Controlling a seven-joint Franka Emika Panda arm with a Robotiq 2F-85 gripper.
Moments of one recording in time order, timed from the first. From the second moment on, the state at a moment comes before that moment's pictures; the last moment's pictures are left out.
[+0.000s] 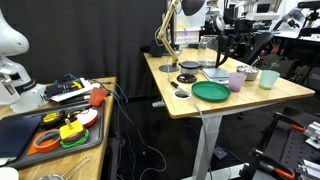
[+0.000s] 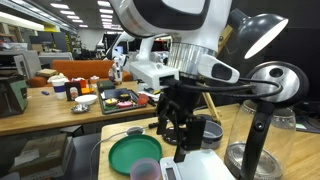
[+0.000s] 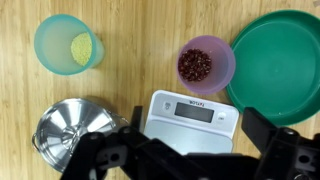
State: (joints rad) arm -0.19 0.04 -0.25 -2.26 0.01 2.10 -0.01
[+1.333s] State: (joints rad) arm -0.19 0.05 -0.25 -2.32 -0.06 2.13 -0.01
